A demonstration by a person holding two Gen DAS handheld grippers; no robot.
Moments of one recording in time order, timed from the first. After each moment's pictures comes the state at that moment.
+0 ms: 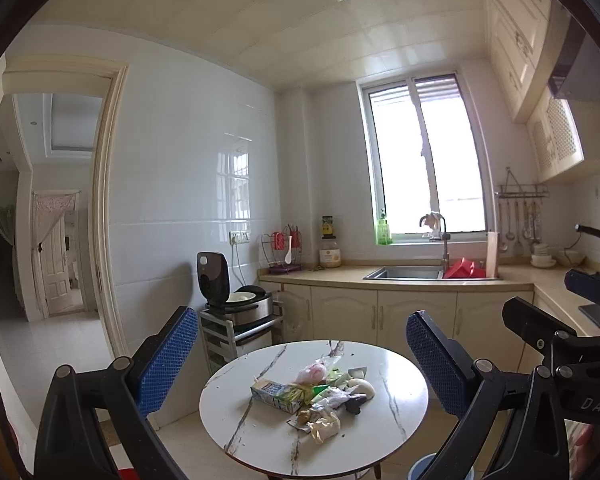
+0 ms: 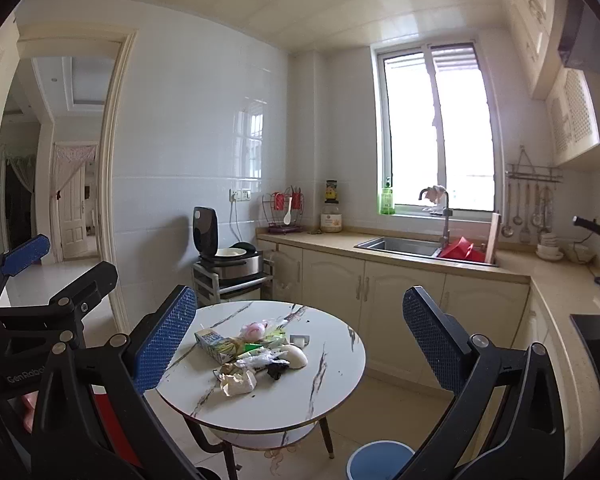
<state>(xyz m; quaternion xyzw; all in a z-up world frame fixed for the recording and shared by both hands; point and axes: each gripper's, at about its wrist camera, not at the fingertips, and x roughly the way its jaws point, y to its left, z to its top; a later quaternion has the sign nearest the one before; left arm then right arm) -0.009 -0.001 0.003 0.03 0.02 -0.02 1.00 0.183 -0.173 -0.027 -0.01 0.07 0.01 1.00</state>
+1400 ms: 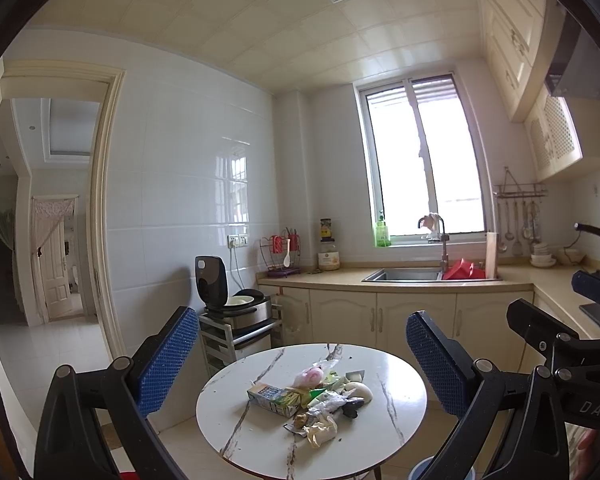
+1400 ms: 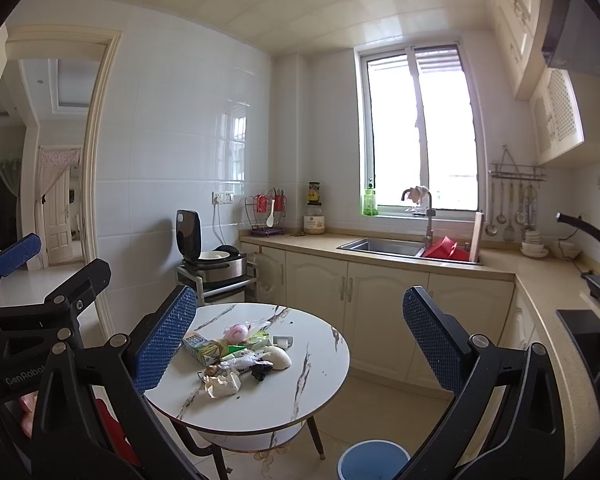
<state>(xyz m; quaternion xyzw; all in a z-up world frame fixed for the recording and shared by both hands) 0.004 -0.006 -0.010 0.03 0.01 -0.02 1.00 0.185 -0.178 -0.030 -0.01 0.07 -0.02 1.00</state>
